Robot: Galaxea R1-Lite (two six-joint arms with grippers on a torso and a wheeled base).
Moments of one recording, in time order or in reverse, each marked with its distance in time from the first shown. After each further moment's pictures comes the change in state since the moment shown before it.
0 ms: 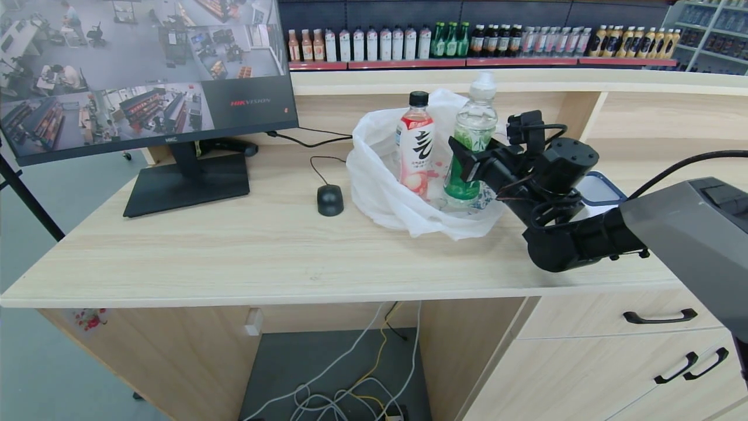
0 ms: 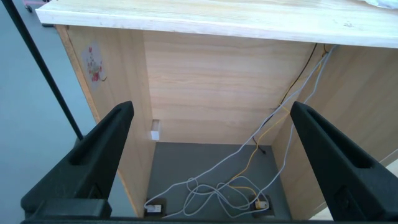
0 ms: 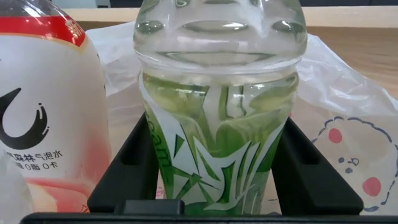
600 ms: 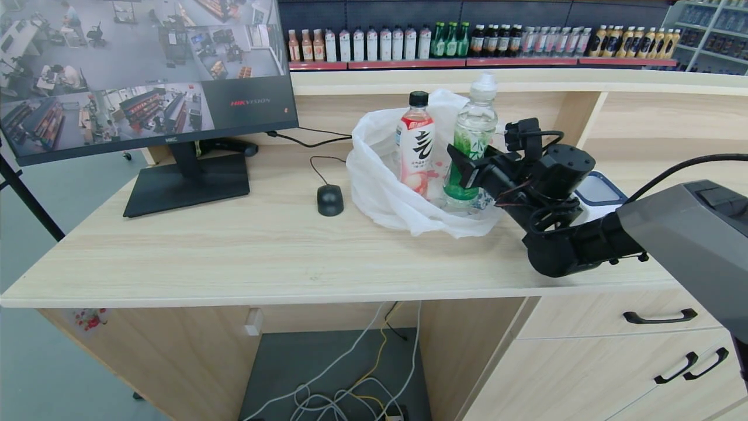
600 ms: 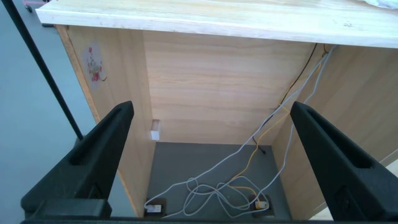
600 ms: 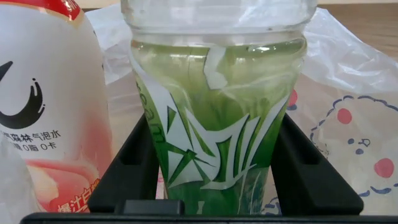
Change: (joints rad) left arm 0.000 0.000 0.000 0.000 0.000 0.000; right arm 0.000 0.004 0.033 -0.001 0.001 0.016
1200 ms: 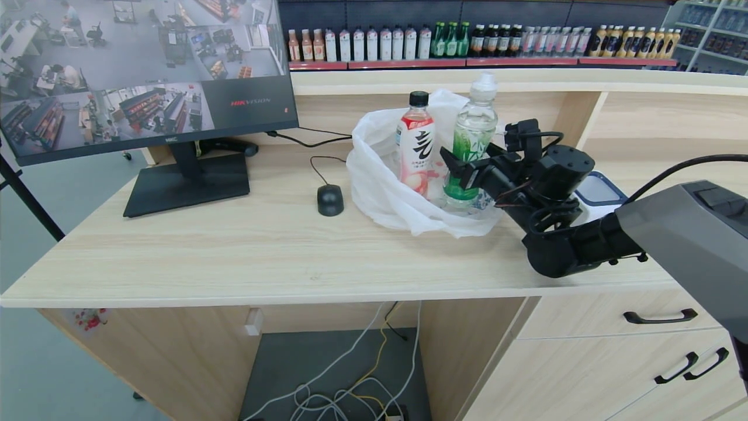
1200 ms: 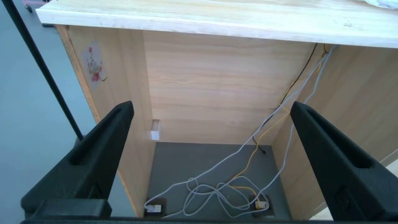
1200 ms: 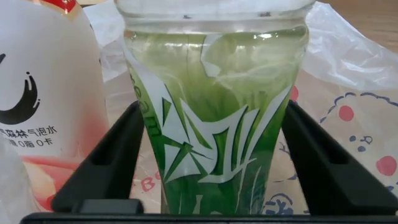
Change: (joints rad) left arm 0.000 0.000 0.000 0.000 0.000 0.000; right arm -0.001 0.001 0.001 -0.006 0.000 0.002
